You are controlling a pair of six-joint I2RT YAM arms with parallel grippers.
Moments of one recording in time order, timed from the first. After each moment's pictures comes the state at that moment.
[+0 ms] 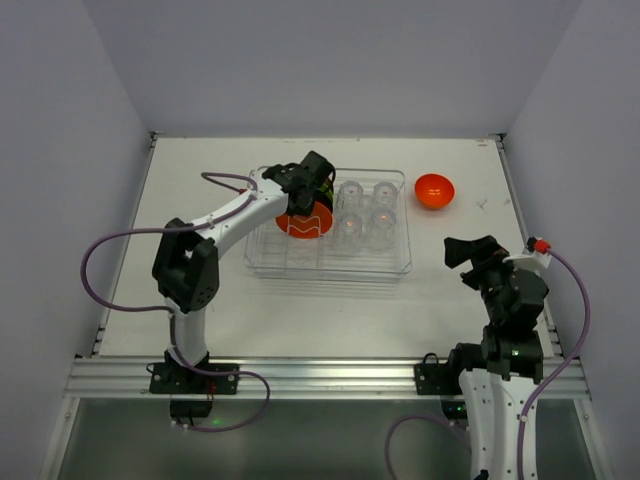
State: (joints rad) left arm -0.65 1.94 1.68 -0.90 -0.52 -1.94; right arm -0.13 0.28 0.55 -0.47 -0.12 0.69
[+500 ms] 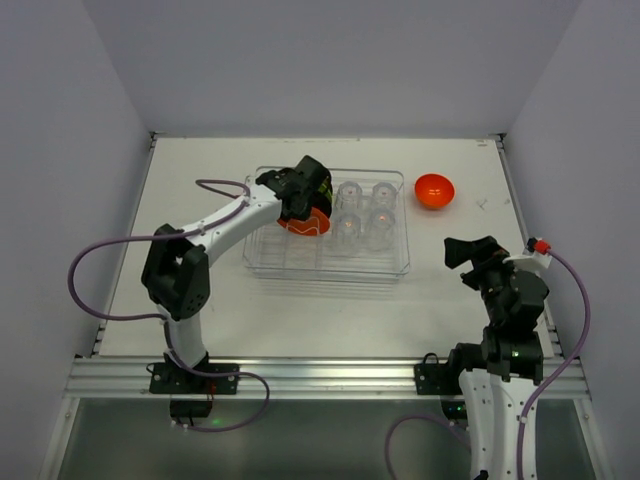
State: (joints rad) left arm -0.66 1.86 1.59 -0.86 -0.50 -1.96; right arm -0.13 0.27 0.55 -0.48 -0.12 0.69
